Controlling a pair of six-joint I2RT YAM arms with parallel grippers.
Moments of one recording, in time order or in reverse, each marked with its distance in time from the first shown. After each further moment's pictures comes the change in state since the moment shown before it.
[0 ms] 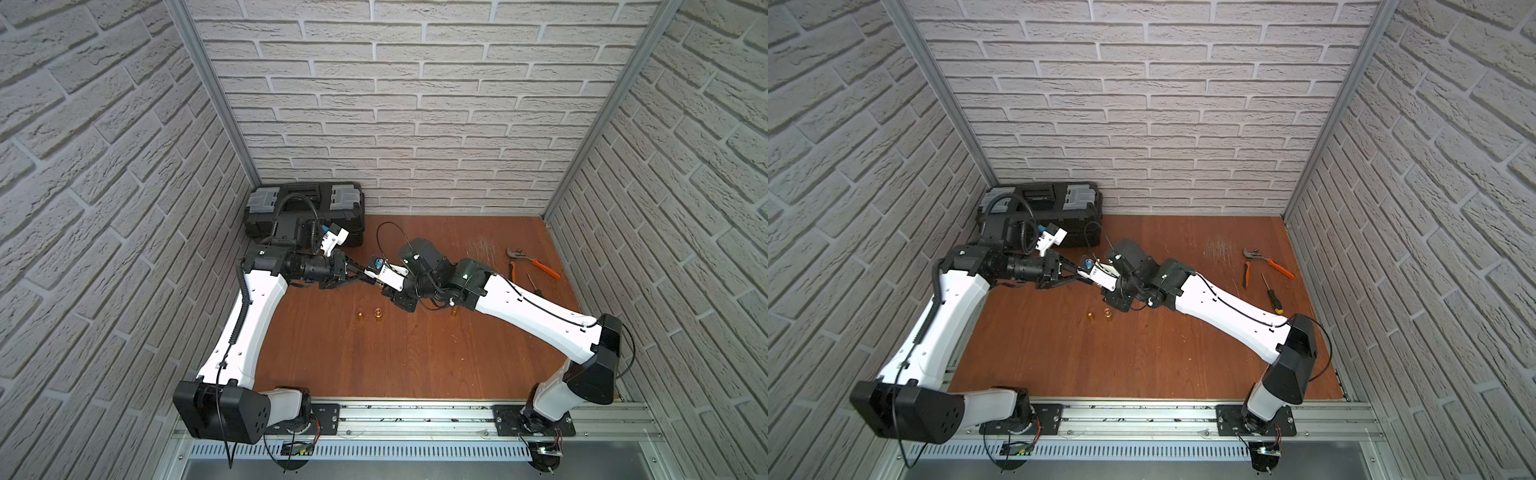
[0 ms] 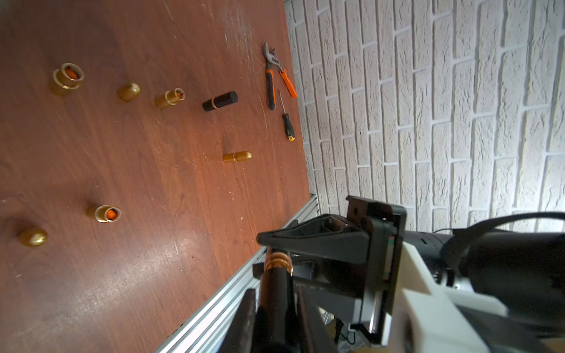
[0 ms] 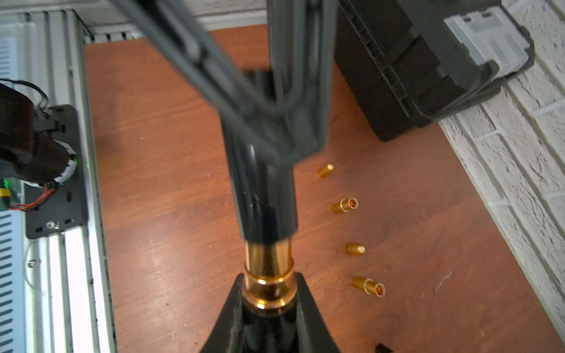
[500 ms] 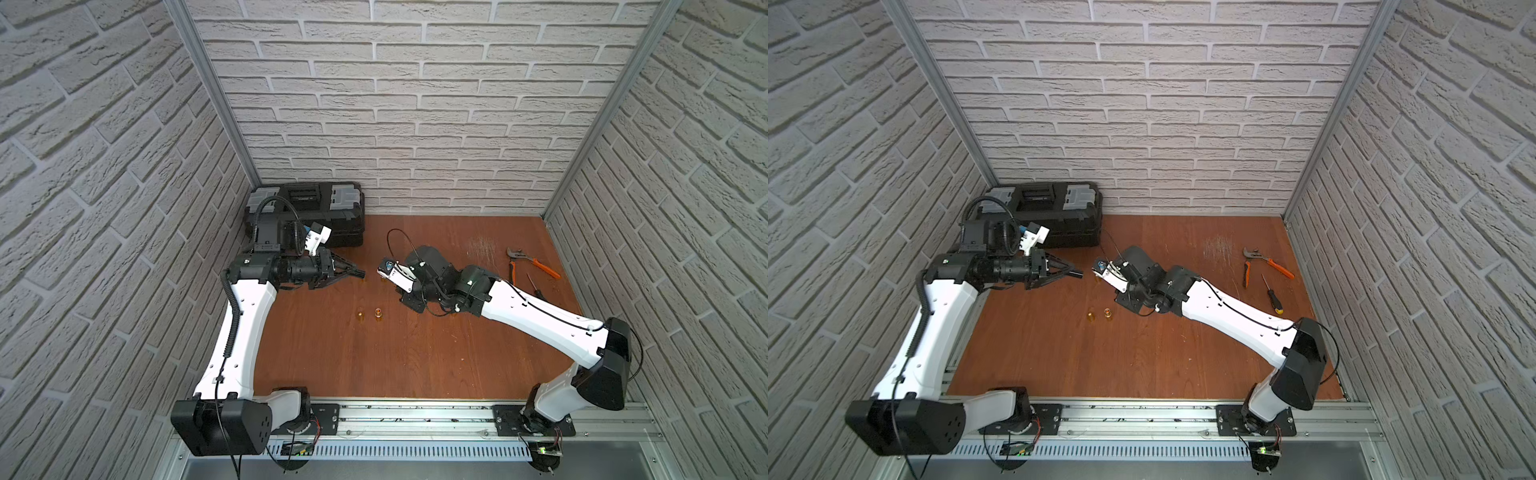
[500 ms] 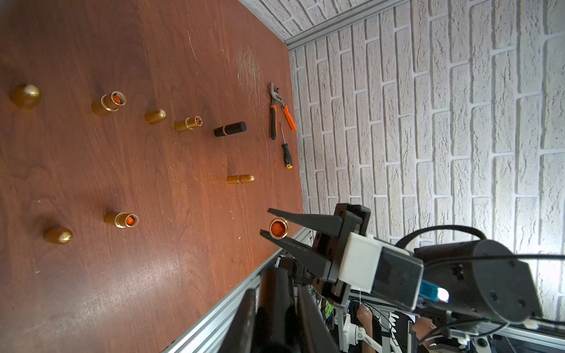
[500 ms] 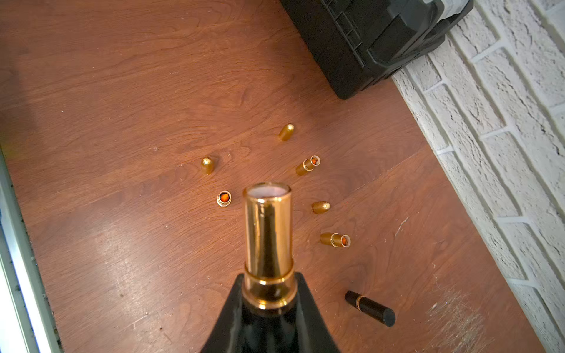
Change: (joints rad) left arm 0.090 -0.064 -0.037 0.057 0.025 -0.076; right arm -0.004 -0.064 -0.111 0.035 0.154 0.026
